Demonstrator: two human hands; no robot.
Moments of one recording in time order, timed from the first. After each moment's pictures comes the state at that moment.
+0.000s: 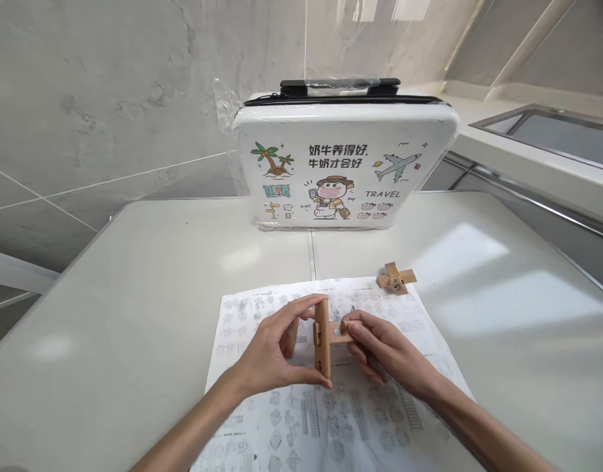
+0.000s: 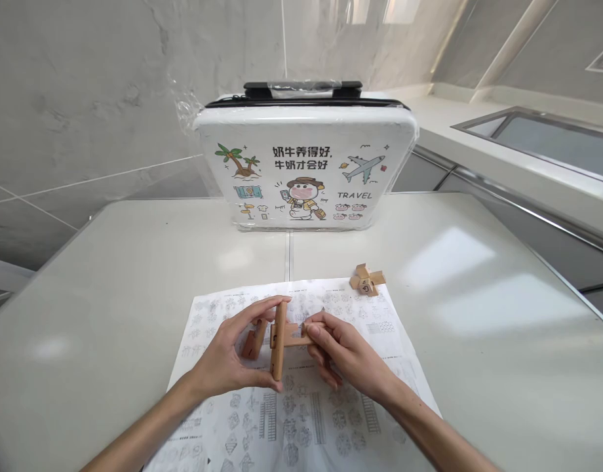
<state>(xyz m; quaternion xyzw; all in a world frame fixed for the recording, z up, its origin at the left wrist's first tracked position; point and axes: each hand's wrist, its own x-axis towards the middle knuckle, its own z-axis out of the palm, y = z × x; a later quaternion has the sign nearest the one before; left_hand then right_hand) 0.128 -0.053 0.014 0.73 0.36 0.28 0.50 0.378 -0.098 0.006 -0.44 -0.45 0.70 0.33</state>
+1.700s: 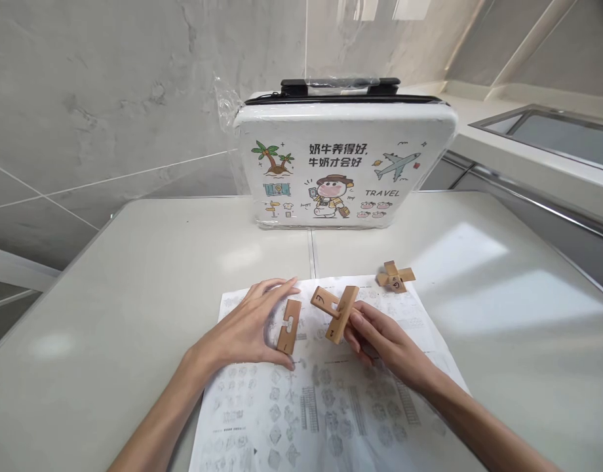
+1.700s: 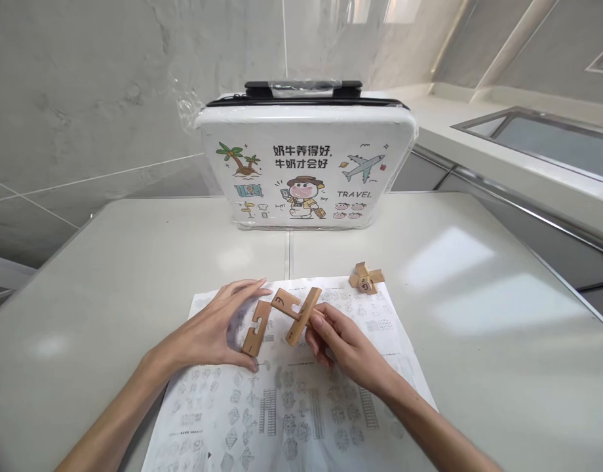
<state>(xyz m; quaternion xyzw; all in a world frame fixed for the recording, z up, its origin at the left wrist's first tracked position) 0.089 -0.018 0.027 0.84 0.39 0.10 0.35 0.374 -0.094 0.015 -0.44 -0.48 0.67 0.36</state>
